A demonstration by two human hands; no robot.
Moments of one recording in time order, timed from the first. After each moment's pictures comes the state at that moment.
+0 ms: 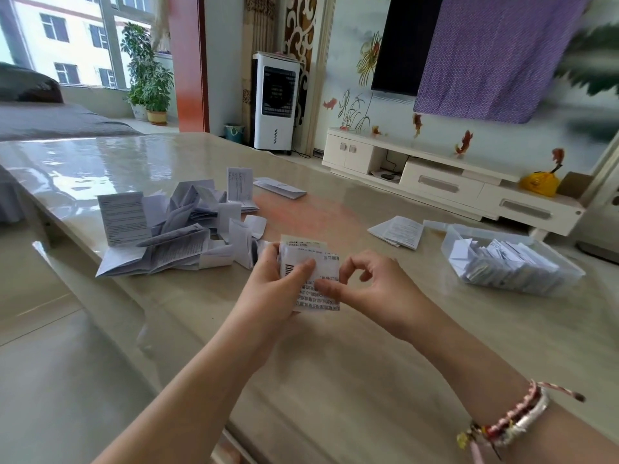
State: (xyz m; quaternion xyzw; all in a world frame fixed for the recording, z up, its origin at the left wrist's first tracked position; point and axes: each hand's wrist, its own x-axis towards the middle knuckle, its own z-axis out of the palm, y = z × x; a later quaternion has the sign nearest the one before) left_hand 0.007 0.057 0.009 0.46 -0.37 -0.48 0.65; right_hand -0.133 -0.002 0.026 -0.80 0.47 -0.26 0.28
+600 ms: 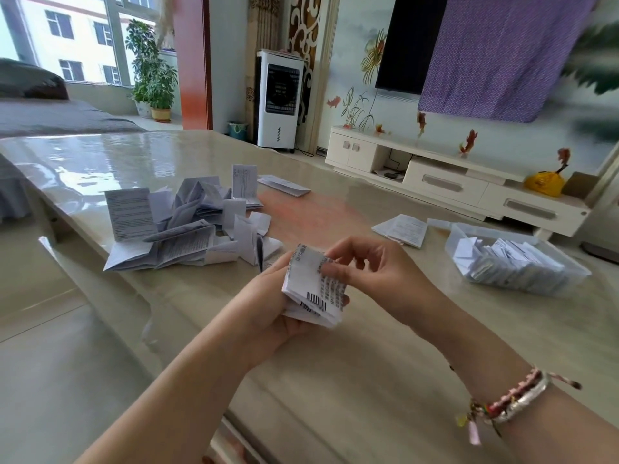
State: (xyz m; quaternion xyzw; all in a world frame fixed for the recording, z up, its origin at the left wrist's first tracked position) left_hand 0.017 0.069 0.015 0.41 -0.36 -0.61 0.57; right_hand -0.130 -0.004 0.038 -0.80 0.32 -0.32 0.39
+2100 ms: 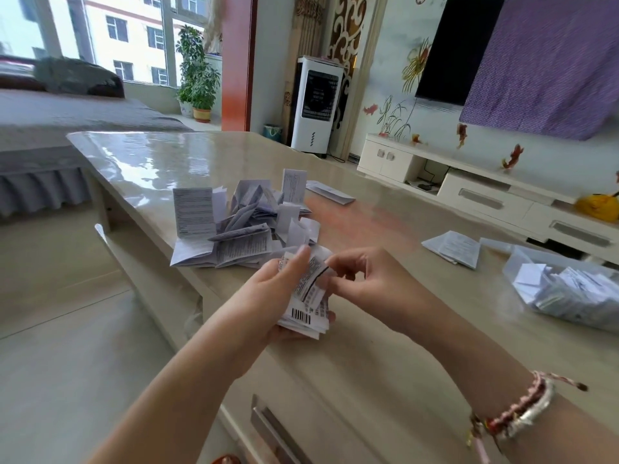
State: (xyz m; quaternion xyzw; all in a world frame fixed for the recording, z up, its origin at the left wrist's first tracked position) left_hand 0.073 0.100 0.021 0.53 -0.32 -0.53 0.58; right_hand -0.053 0.009 0.039 -0.84 0.31 -0.23 0.39
